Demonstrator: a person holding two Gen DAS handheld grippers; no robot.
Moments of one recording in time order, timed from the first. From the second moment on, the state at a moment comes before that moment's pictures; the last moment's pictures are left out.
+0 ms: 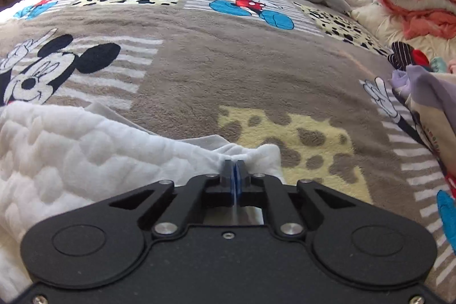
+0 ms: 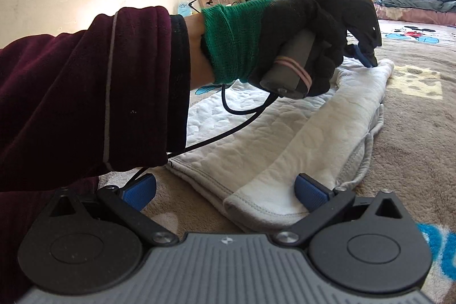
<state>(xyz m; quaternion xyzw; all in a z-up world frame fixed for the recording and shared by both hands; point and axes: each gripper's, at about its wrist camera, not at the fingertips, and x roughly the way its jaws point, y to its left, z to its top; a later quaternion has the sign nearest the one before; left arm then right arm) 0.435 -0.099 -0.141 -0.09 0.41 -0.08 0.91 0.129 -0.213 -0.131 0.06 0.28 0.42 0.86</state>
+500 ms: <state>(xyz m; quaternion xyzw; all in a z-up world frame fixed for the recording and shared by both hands) 0.326 0.069 -0.098 -0.33 0.31 -0.05 0.89 0.139 -0.215 -0.135 0.07 0.27 0.42 0.86</state>
